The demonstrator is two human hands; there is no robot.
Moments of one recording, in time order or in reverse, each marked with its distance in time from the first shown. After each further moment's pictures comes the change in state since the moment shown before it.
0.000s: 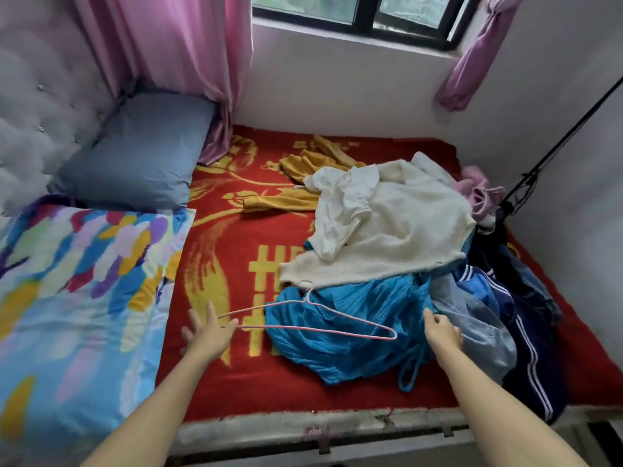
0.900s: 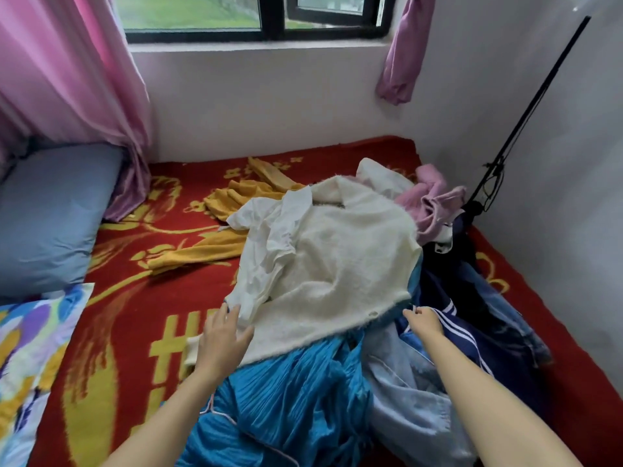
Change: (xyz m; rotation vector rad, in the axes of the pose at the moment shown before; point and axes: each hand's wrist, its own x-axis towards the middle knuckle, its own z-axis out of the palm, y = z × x) left_hand 0.039 0.339 0.129 0.246 0.158 0.464; right_hand 0.326 -0.005 -0.103 0.148 -0.200 0.010
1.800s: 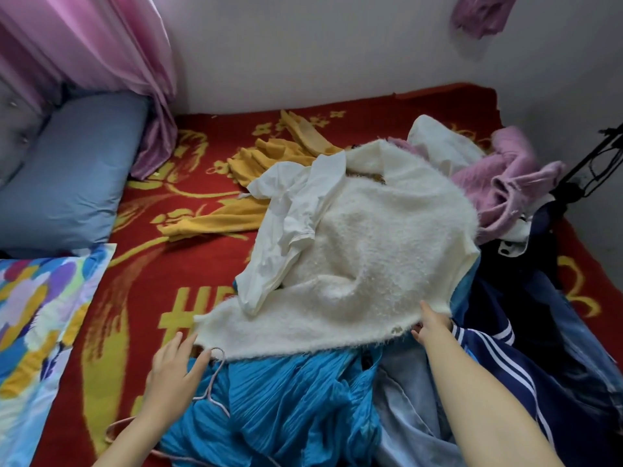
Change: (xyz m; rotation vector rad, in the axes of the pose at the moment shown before) left_hand 0.003 -0.041 0.026 0.056 -0.019 -0.369; right_hand 0.137 -0.021 0.070 0.765 0.017 0.441
